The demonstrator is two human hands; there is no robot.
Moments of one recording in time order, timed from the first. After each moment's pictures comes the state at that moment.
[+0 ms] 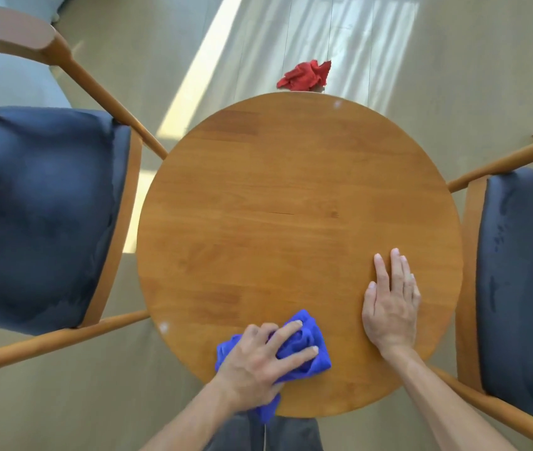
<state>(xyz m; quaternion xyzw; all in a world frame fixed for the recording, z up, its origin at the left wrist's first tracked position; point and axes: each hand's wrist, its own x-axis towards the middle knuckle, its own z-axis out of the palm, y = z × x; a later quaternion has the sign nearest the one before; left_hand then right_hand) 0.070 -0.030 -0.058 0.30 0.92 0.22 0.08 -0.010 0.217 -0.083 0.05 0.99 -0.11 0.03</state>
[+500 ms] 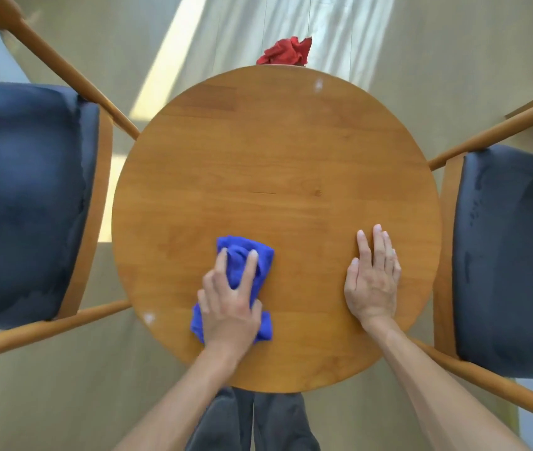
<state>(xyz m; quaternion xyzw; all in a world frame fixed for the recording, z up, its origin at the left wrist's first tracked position) 0.036 -0.016 -0.044 -0.08 0.97 0.21 0.06 -0.012 0.212 -0.082 0.07 0.99 -0.12 0.04</state>
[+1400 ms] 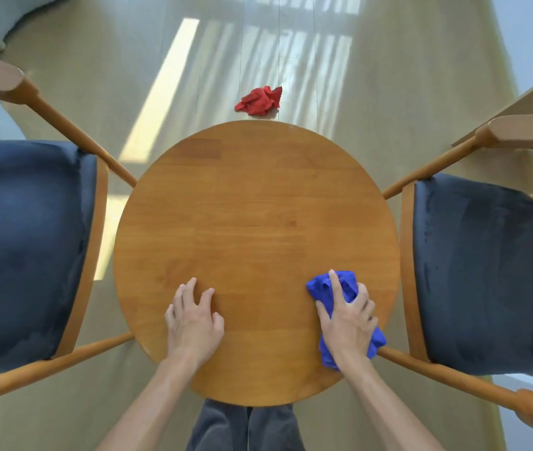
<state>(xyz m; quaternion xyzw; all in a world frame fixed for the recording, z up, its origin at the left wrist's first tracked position) 0.020 -0.067 -0.021 -0.13 0.94 0.19 0.26 0.022 0.180 -0.030 0.18 0.98 -0.04 0.10</state>
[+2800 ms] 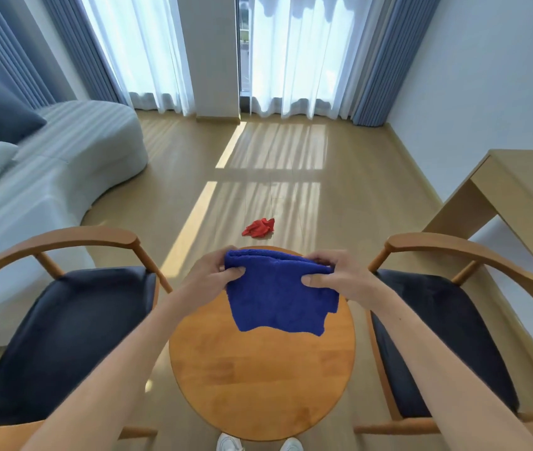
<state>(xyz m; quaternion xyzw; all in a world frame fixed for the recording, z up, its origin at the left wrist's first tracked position) -0.054 -0.078 0.359 0.06 0.77 0.62 0.16 -0.049 0.195 0.383 -0.08 0.83 -0.52 0.19</state>
